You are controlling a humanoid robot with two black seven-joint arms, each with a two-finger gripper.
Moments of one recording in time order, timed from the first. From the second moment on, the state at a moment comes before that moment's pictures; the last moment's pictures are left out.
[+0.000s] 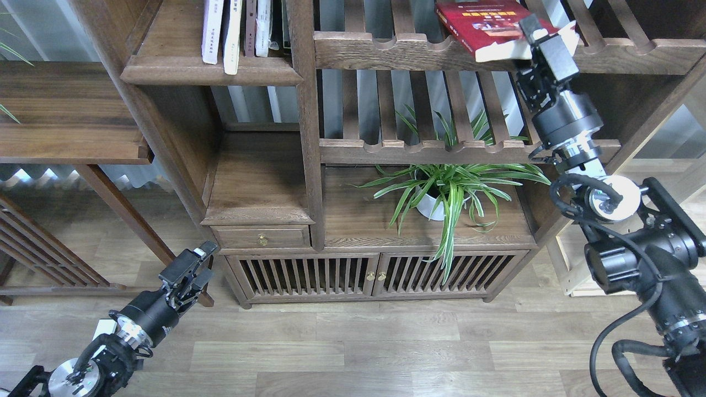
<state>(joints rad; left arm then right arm) -0.03 0.09 -1.39 -0.94 -0.10 -0.49 0.49 0.55 -0.32 1.24 0.98 0.32 0.58 -0.08</state>
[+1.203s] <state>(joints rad) -0.05 0.09 -1.38 -0.91 -0.10 -0.49 0.49 0.38 -0.41 1.49 0.99 0.38 0.58 -0.07</state>
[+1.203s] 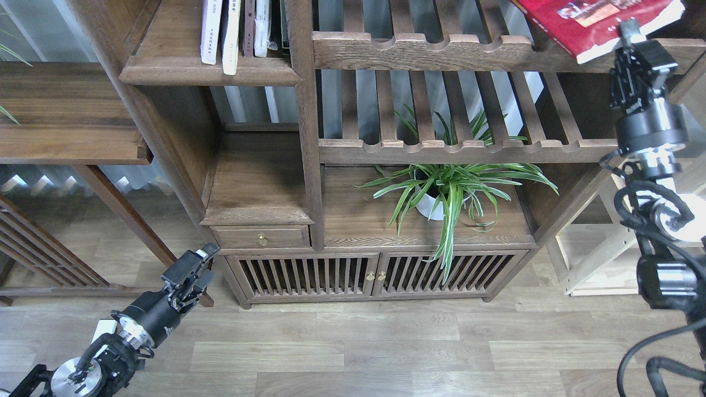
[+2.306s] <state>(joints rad) -0.07 0.10 -1.36 -0.89 -0.10 -0.49 0.49 0.38 -0.37 1.42 1.00 0.33 0.58 -0.07</state>
